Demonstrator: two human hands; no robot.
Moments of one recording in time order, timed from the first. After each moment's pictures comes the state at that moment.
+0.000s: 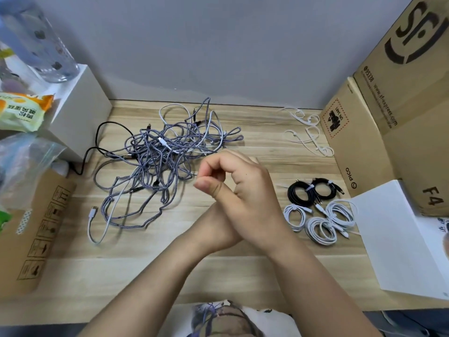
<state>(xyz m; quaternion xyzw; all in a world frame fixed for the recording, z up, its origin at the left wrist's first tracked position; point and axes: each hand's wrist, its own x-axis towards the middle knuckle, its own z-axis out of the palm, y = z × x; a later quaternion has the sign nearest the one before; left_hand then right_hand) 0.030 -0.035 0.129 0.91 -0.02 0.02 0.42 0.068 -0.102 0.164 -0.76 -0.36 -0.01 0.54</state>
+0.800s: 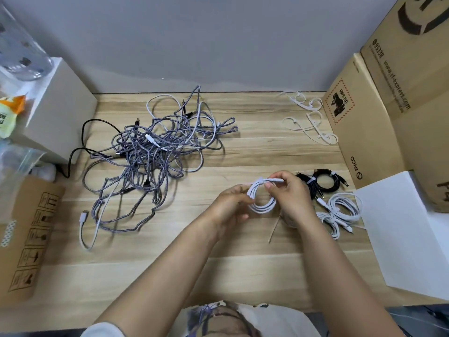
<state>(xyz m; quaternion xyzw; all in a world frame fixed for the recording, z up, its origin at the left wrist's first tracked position) 0.092 -0.062 0.042 0.52 0.28 -0.25 0.76 0.149 -0.200 0.019 -0.86 0.02 0.15 0.49</state>
